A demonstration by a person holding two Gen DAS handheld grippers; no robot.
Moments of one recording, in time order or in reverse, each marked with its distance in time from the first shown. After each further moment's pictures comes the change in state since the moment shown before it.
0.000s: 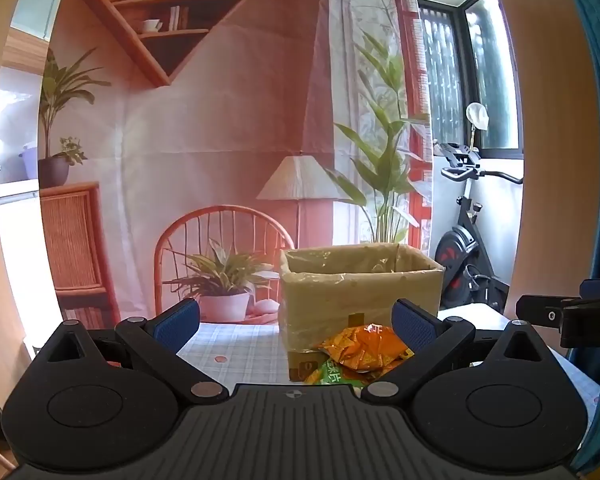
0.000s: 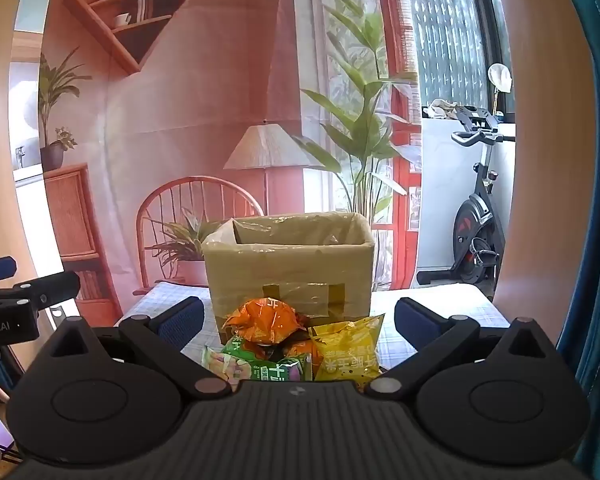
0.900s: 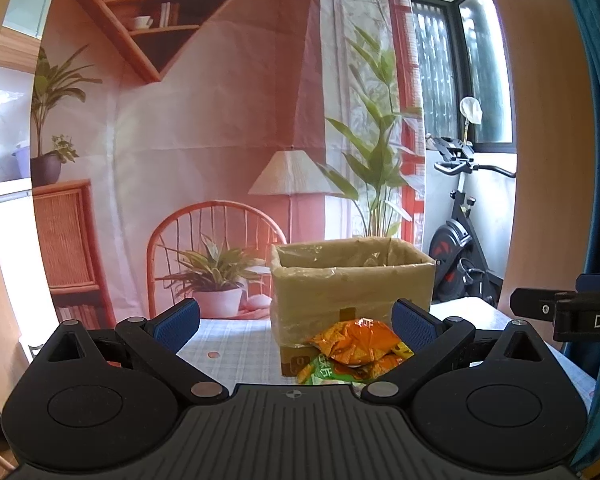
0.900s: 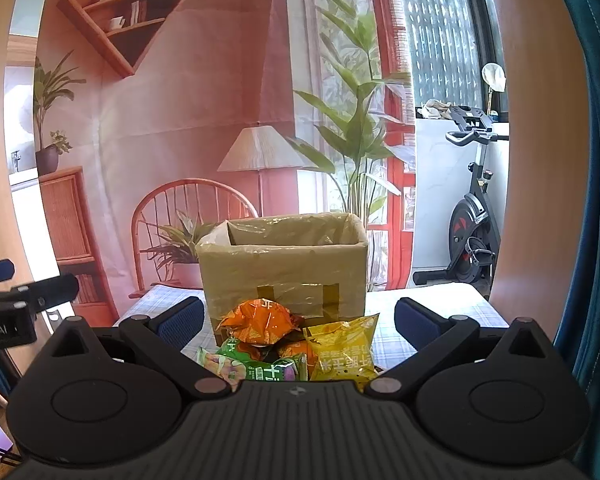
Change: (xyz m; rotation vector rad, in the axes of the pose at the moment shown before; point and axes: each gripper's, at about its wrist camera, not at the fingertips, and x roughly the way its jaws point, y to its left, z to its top) left arm 0.004 -0.003 -0.002 0.019 0.007 -0.006; right arm 0.000 -0.002 0.000 0.015 -0.005 -0.015
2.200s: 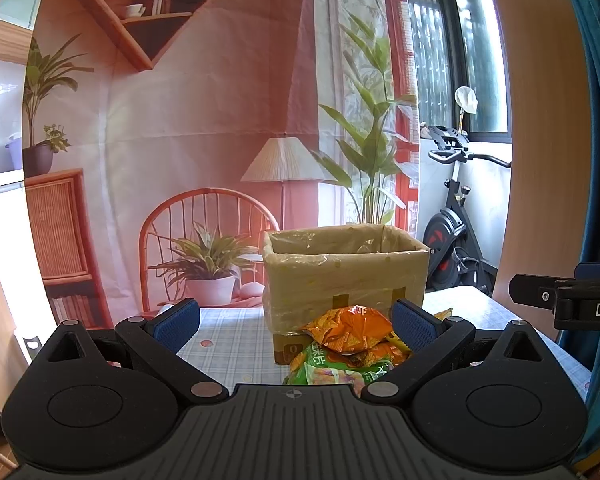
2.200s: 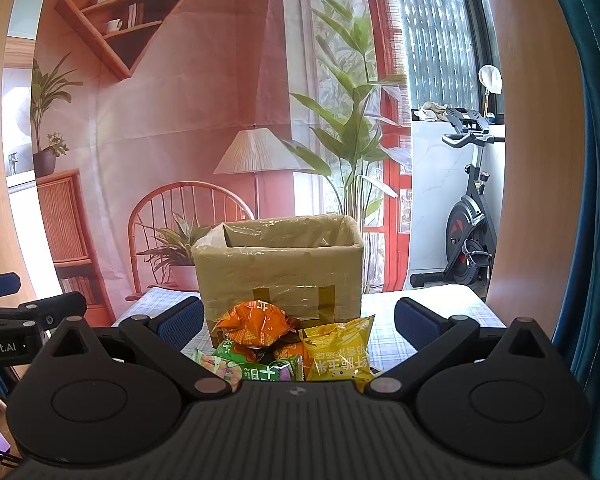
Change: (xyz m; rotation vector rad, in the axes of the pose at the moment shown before) left arm 0.004 -0.001 0.000 0.002 0.037 -0.017; right arm -0.001 -0.003 -0.002 0.002 -0.010 -0.009
